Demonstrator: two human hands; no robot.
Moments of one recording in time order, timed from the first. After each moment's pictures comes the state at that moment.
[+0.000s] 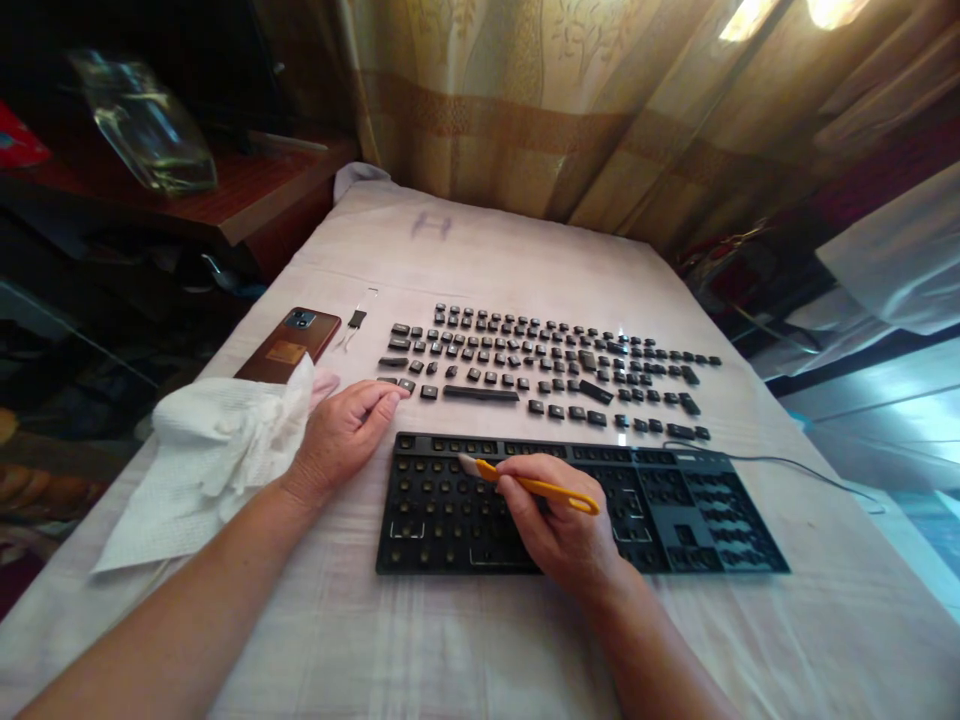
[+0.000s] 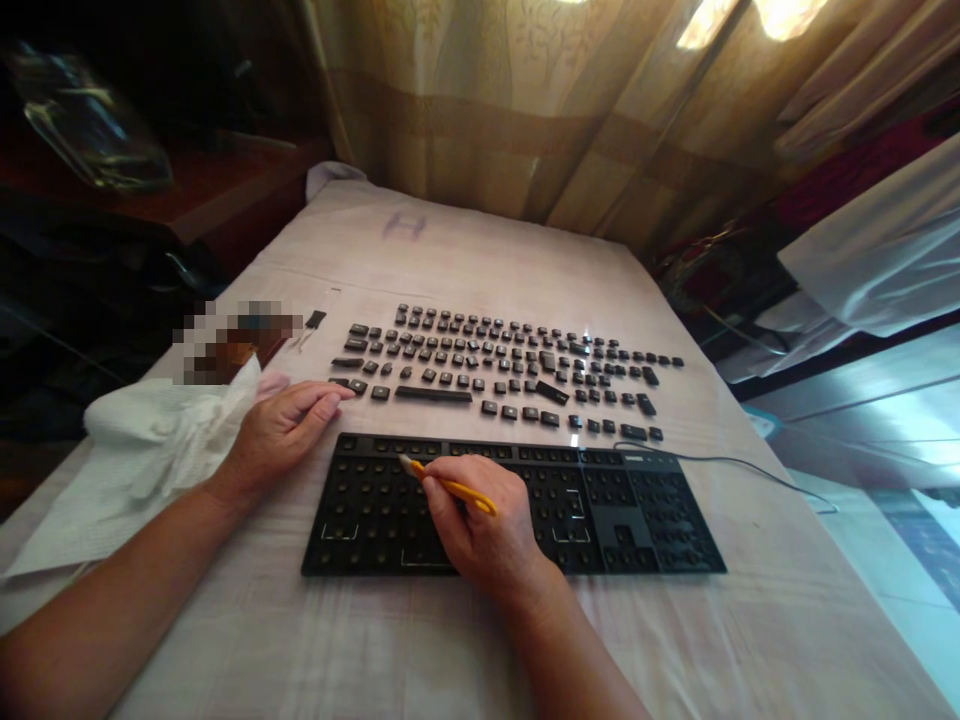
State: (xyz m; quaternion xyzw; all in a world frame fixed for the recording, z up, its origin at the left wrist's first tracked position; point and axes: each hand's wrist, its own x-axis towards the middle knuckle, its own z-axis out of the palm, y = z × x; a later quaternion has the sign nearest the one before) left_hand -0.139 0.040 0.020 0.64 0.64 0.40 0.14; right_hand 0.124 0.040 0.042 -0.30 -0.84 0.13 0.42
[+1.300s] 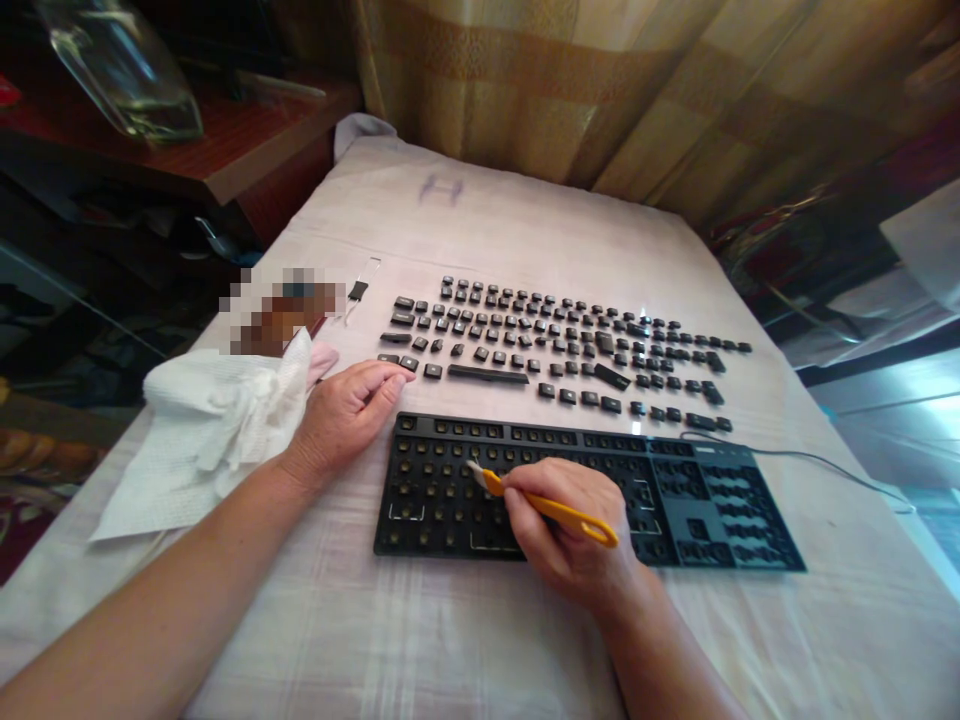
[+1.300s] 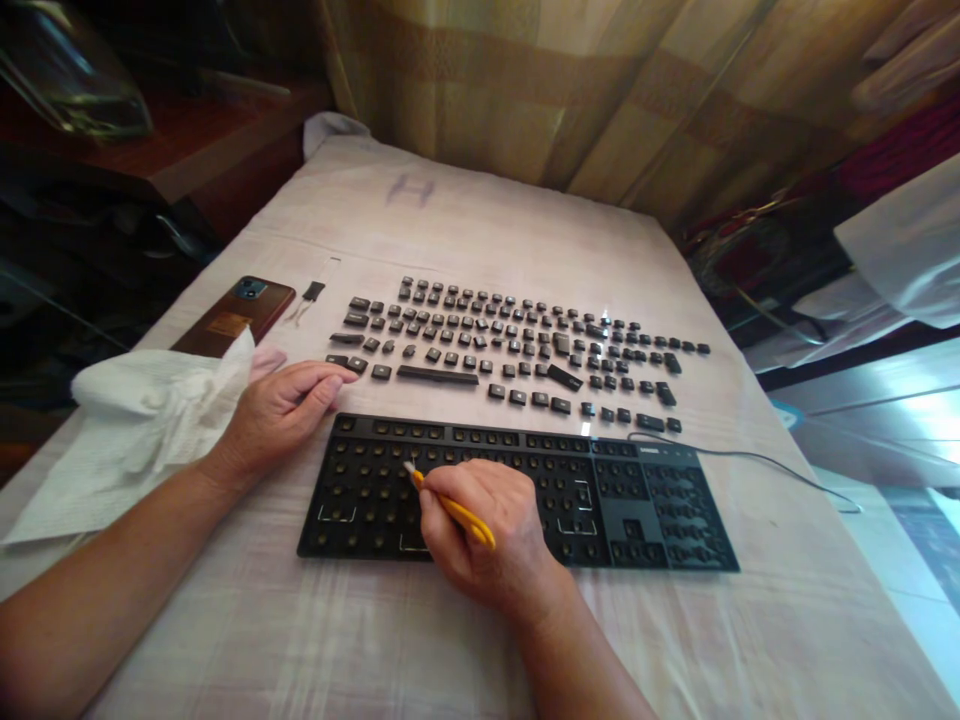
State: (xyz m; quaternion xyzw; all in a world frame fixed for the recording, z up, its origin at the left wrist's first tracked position) left_hand -0.135 0.038 0.020 0.65 0.64 0.39 0.15; right_hand 0.129 0.033 0.046 -0.27 -0.87 0.15 0.38
